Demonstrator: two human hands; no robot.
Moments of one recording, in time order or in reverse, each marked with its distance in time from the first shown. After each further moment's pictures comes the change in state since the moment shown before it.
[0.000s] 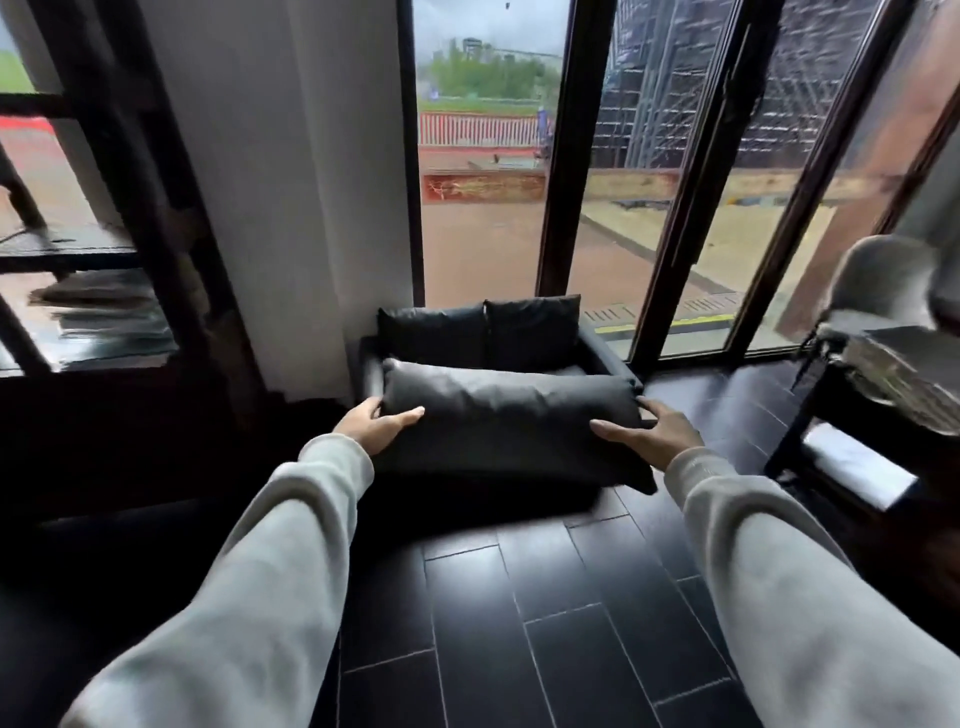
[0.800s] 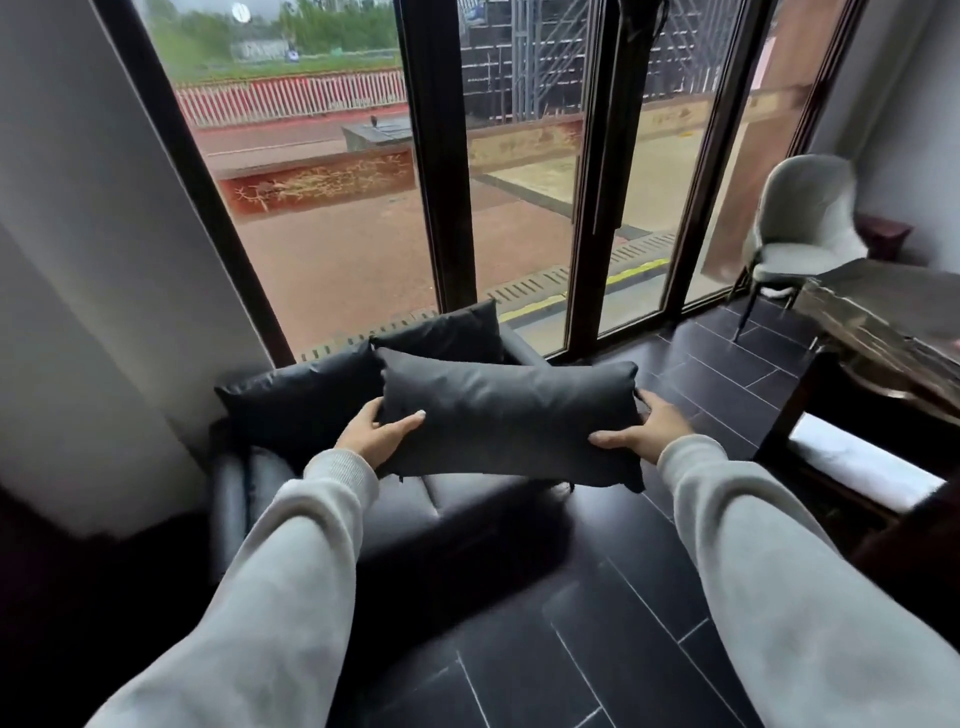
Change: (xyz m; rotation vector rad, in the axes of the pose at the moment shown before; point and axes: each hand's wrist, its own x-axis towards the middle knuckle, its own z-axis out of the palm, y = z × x) left_hand 0.500 0.162 0.223 -0.098 -0.203 0.011; right_hand 0.489 0.068 -0.059 0.103 0.080 0.188
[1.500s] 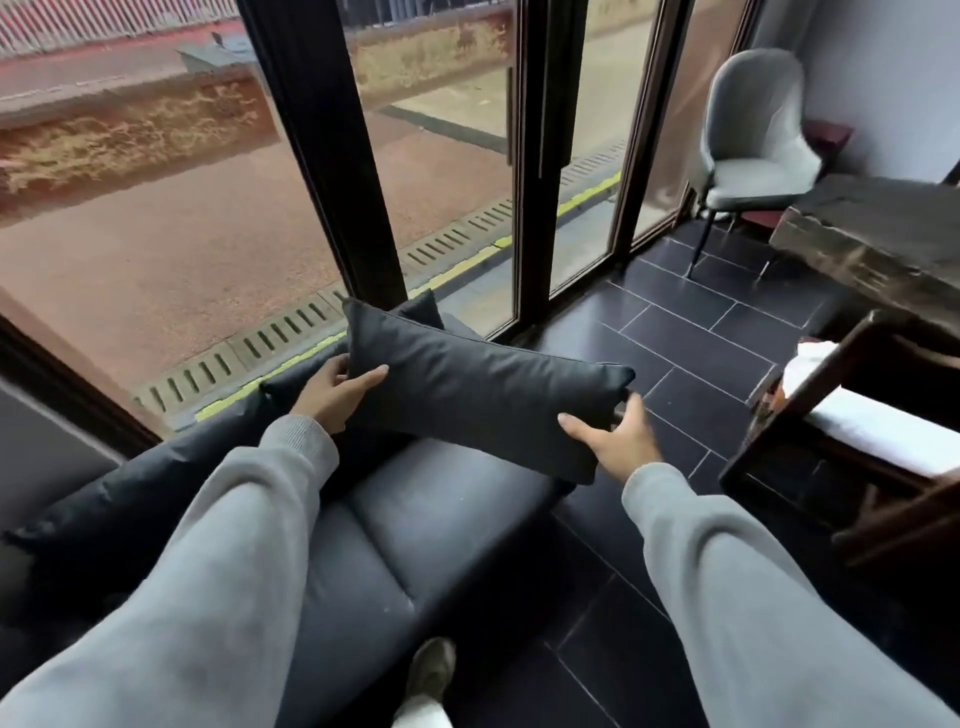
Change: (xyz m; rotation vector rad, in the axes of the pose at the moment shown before) left_hand 0.429 0.068 0.057 0.134 -0.220 0.010; right_hand 0.297 -0.002 0.116 0.240 0.321 0.167
